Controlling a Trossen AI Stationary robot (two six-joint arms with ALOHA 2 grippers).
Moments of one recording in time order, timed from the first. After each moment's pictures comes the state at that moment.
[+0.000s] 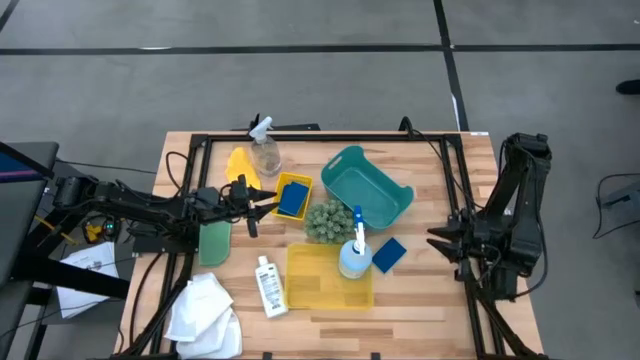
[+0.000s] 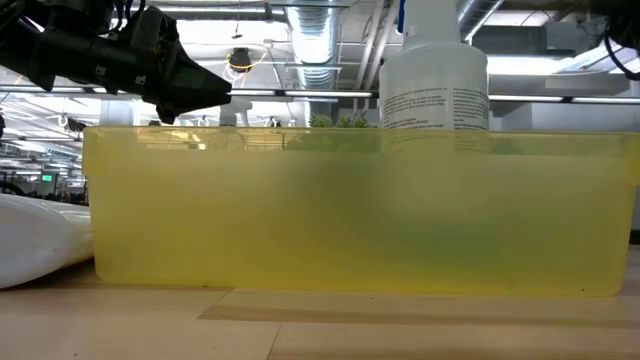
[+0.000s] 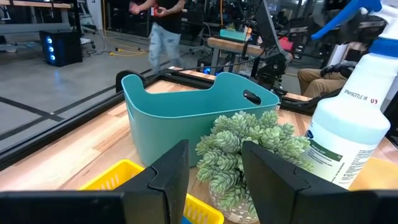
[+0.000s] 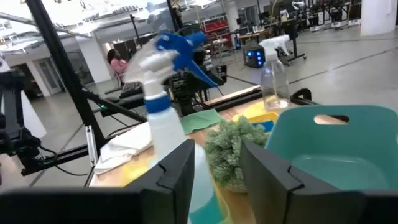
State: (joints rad) left arm 0.00 0.89 0.20 0.60 -0.31 -0.16; right arm 1.33 0.98 0.66 -1.22 1.57 1.81
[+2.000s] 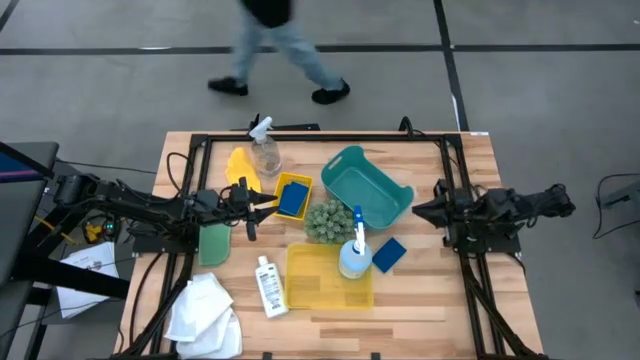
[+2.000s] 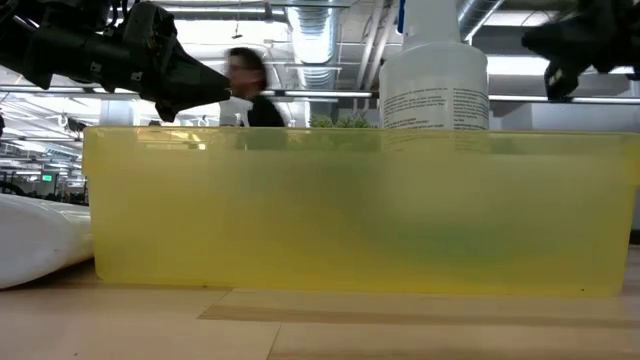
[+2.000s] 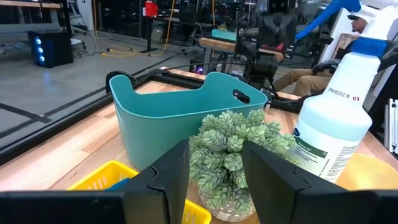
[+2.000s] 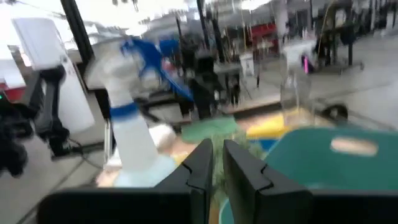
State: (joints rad) left arm -0.04 0.89 0.20 0.61 -0.31 -0.16; right arm 0.27 0.00 0.17 -0.10 0.31 0.20
